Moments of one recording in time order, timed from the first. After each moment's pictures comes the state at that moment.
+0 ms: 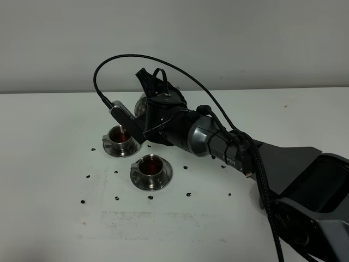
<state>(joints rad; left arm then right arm) 0.05 0.00 -0.46 -0.04 1.06 -0.02 0.75 2.45 -2.07 -1.07 0.71 -0.86</state>
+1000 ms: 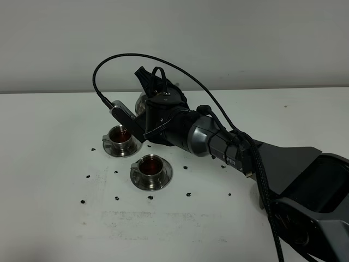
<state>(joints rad) 0.05 0.00 -0.46 -0.04 1.06 -0.02 0.75 2.45 -2.07 -1.12 0.71 -0.86</state>
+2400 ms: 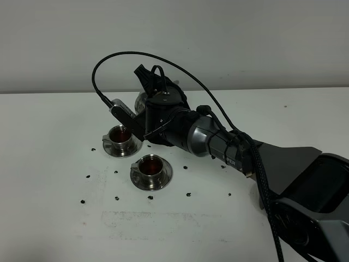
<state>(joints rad) 0.05 0.00 -0.46 -0.04 1.06 -0.02 0.75 2.45 -2.07 -1.14 0.71 -0.84</state>
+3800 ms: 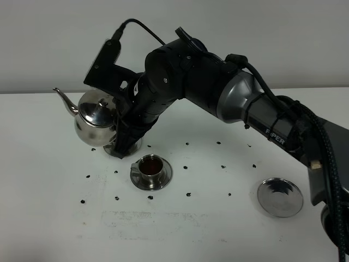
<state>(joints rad) 0.05 0.00 -0.46 -0.04 1.06 -0.02 0.76 2.20 -2.09 0.13 0.94 -0.54</state>
